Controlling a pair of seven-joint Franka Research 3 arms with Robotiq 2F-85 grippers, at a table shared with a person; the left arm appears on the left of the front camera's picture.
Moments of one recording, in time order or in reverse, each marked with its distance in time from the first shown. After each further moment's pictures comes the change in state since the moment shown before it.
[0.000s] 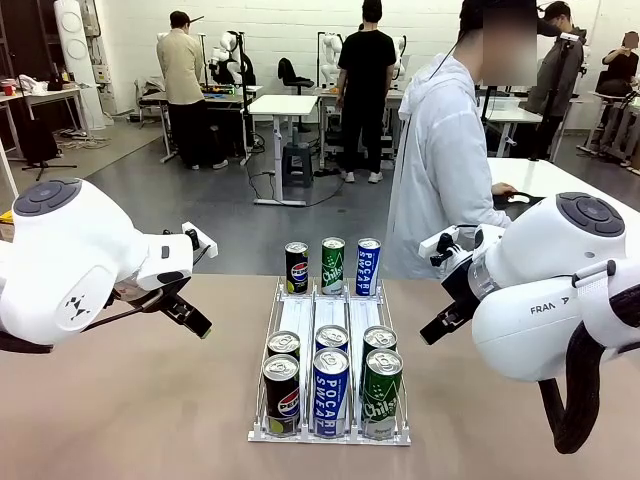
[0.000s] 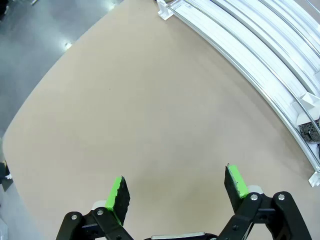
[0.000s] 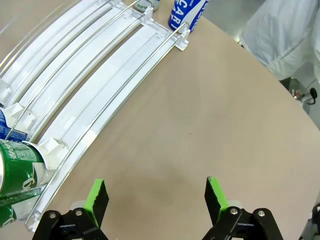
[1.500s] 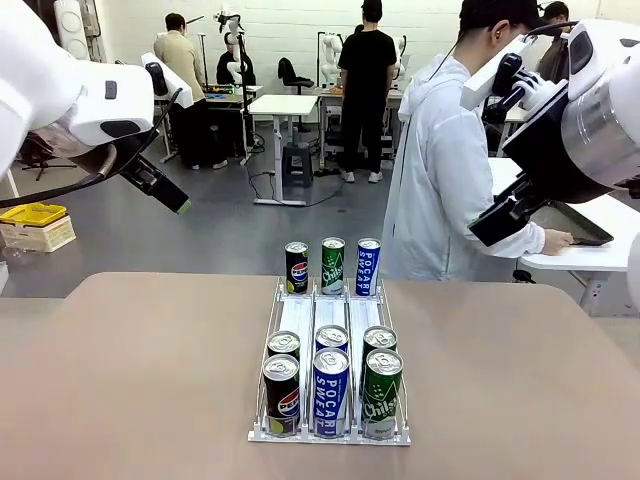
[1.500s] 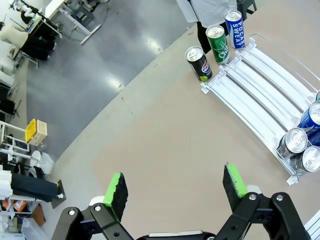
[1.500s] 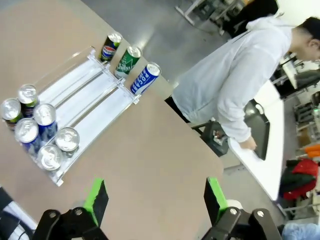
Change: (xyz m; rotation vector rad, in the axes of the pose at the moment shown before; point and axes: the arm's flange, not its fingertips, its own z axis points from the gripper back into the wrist) left arm 0.074 -0.008 0.221 0.195 -0.212 -0.118; right arm 0.031 0.069 0.278 -0.299 -0.195 0.202
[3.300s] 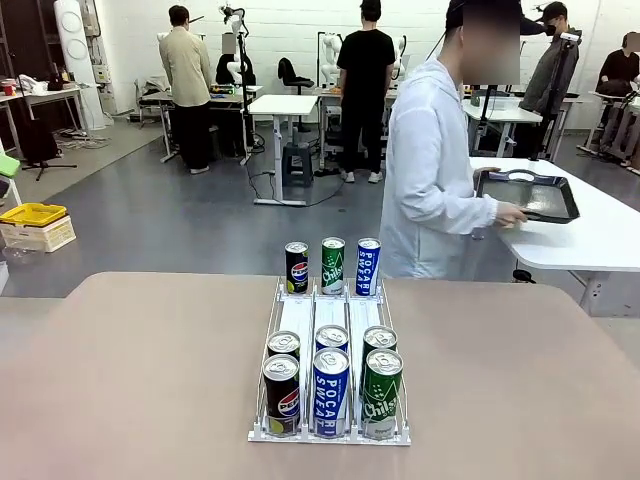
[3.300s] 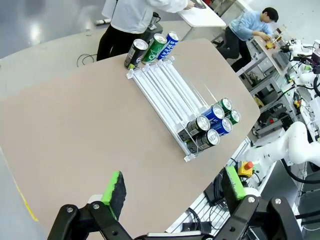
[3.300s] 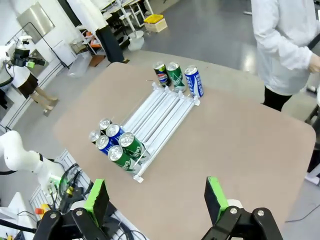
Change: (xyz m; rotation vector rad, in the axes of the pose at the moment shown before) left arm -0.153 0.209 0.040 -0.722 -0.077 0.545; right arm -0.176 -0.222 0.014 0.644 -0.196 -0.592
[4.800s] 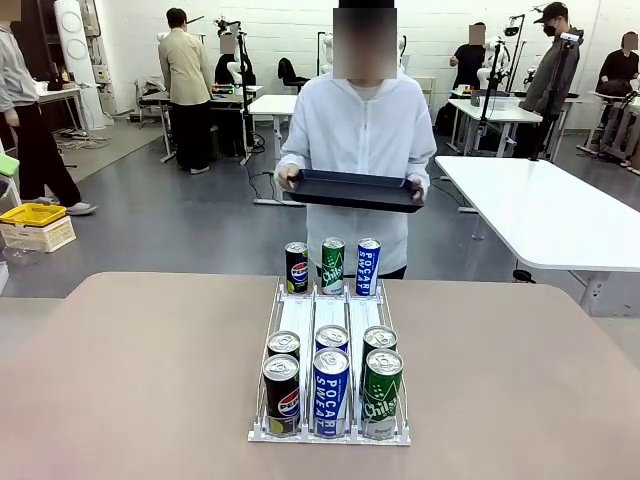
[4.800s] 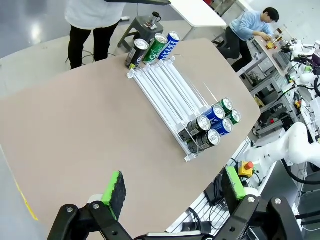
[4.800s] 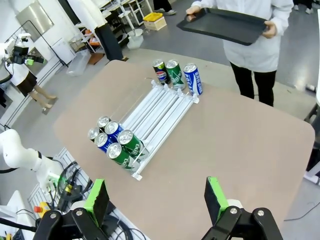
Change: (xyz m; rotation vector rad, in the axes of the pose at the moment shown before) left arm 0.001 0.000 0.001 0.003 0.000 0.003; right arm -0.002 0.000 0.000 -0.004 0.009 0.003
